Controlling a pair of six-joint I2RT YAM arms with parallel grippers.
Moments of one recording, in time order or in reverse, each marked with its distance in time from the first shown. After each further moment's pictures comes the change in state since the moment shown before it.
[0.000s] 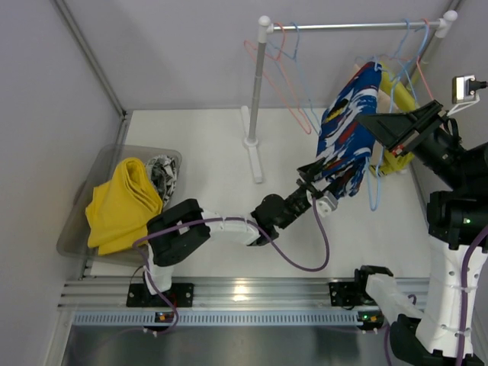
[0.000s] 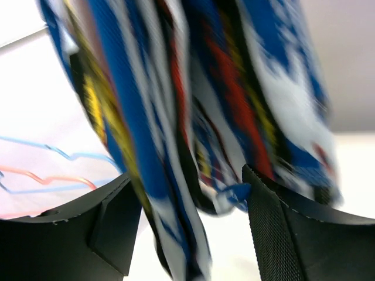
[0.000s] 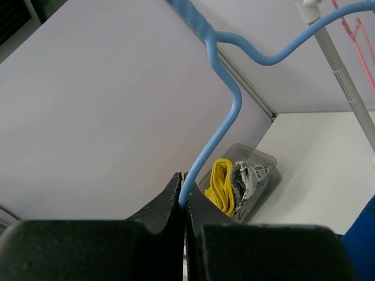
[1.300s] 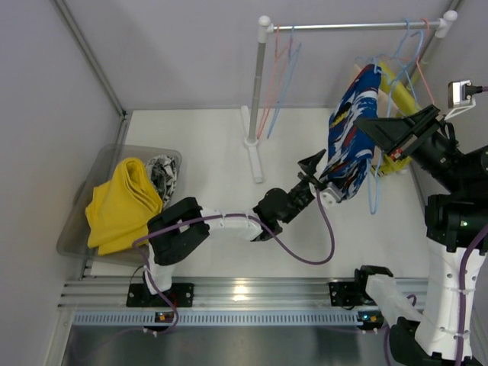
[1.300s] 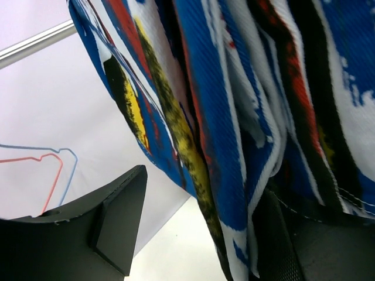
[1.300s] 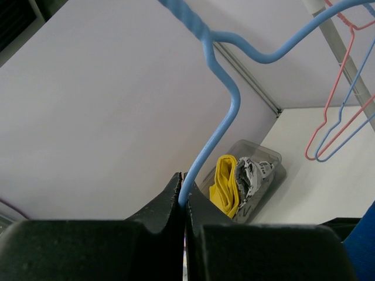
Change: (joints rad) left arm 0.014 -0.009 0.029 -0.045 -0.036 0.013; right arm 0.000 -0.016 -0.035 0.026 -0.012 0.027
